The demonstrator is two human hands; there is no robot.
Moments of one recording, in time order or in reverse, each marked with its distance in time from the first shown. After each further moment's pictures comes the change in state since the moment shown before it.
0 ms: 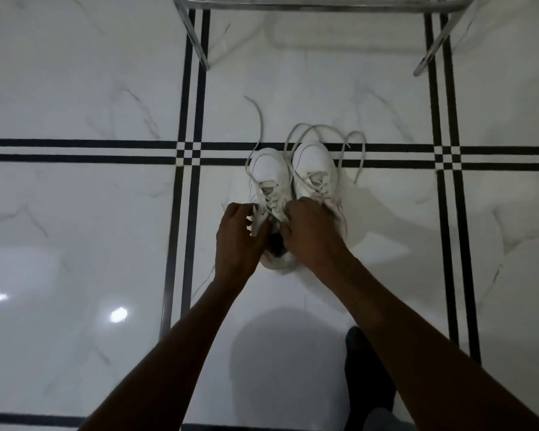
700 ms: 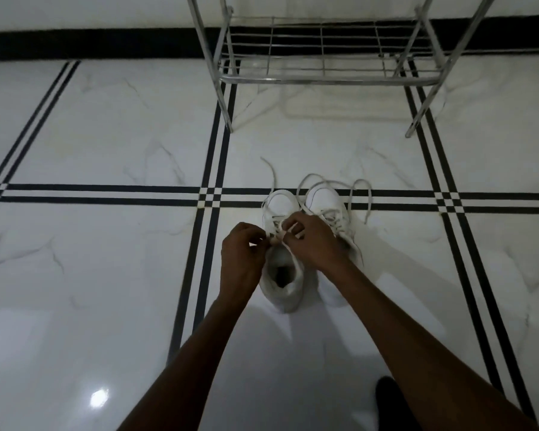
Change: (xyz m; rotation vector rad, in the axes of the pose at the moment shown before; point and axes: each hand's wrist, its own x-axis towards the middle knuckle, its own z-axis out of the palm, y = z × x) left_hand 0.019 -0.020 -0.014 -0.068 0.146 0.158; right_hand 0.024 -0.011 0.009 0.365 0.046 0.014
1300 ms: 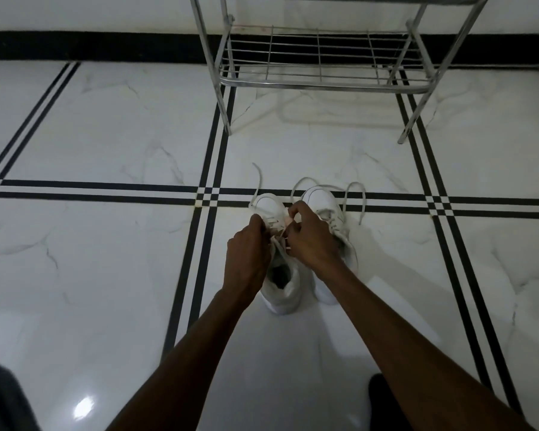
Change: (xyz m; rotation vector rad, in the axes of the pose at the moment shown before) left_hand -0.006 0.023 0.000 0.244 -0.061 0.086; right_hand -0.007 -0.008 0.007 0.086 0.170 0.044
